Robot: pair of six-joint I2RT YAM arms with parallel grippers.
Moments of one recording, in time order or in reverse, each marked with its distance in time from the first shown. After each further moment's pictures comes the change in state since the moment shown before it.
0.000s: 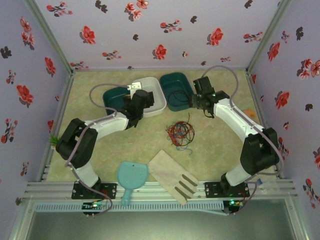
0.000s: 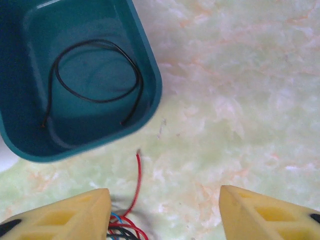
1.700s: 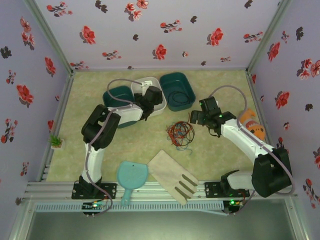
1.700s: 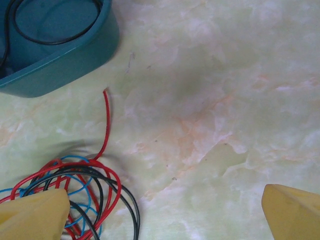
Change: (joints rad) left arm 0.006 0.363 0.286 -0.010 0.014 0.021; right arm 0.012 -0.234 -0.354 0.099 -0.016 0.114
